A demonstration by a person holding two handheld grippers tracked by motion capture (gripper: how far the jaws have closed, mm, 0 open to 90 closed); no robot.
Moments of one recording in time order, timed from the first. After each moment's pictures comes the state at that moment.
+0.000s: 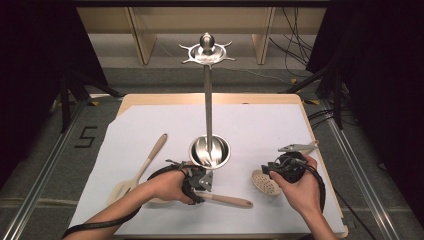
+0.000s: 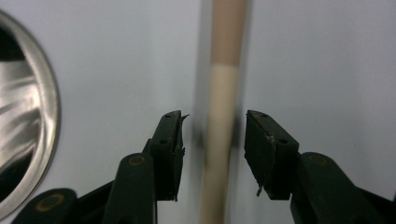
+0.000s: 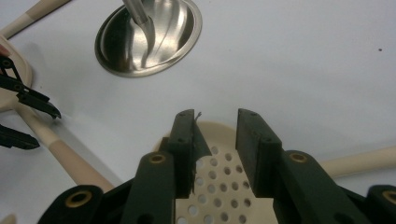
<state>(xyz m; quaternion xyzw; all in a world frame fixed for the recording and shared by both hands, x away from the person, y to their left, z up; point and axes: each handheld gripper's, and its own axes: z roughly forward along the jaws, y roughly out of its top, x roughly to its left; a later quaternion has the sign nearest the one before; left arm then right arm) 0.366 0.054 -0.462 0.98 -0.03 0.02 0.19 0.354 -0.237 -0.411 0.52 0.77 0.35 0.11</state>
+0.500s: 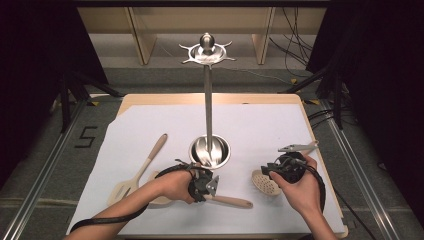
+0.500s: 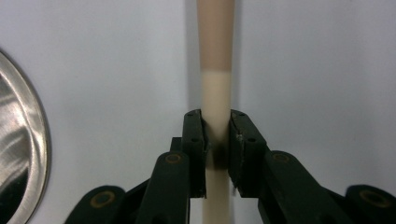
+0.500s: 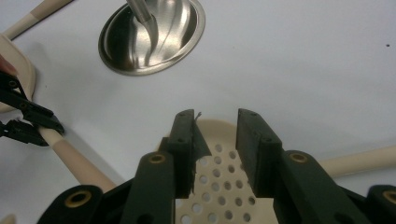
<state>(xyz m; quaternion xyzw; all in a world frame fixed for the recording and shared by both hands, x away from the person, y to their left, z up) 0.366 0.042 -0.459 0.99 -0.08 0.02 0.13 0.353 -0.238 -0.410 0.51 0.78 0.35 0.11</state>
